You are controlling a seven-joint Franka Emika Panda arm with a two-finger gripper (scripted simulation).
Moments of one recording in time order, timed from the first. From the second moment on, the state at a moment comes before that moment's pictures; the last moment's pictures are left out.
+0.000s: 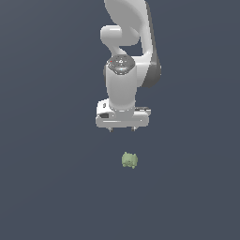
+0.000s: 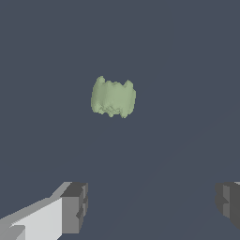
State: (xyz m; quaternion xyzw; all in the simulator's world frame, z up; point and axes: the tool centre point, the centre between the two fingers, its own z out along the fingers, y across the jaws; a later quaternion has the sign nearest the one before) arm 0.010 0.010 0.174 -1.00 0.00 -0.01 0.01
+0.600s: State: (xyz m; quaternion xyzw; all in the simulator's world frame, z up) arm 0.000 0.044 0.165 -1.00 -0.04 0.01 0.01
